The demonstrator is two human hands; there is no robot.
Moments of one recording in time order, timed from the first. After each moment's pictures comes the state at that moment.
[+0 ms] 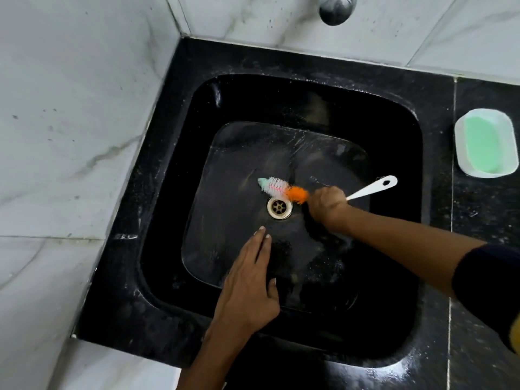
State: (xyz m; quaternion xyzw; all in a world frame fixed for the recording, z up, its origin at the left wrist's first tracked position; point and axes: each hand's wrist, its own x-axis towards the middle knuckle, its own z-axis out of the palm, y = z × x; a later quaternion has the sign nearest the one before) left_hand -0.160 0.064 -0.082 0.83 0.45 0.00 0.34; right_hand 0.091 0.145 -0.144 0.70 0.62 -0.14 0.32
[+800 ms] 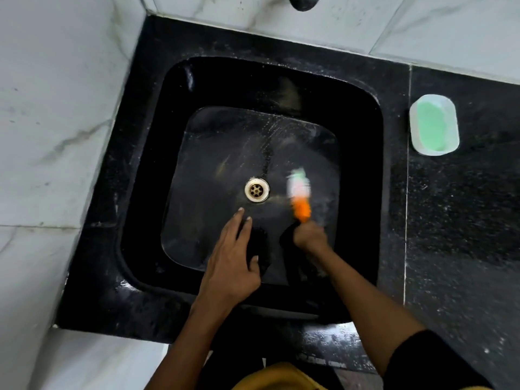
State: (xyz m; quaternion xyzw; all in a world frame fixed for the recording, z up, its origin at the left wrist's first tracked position) left_hand -0.159 0.066 -0.079 0.82 0.45 0.01 0.36; right_hand 0.050 0.030 -0.172 0.88 0.23 -0.42 0.04
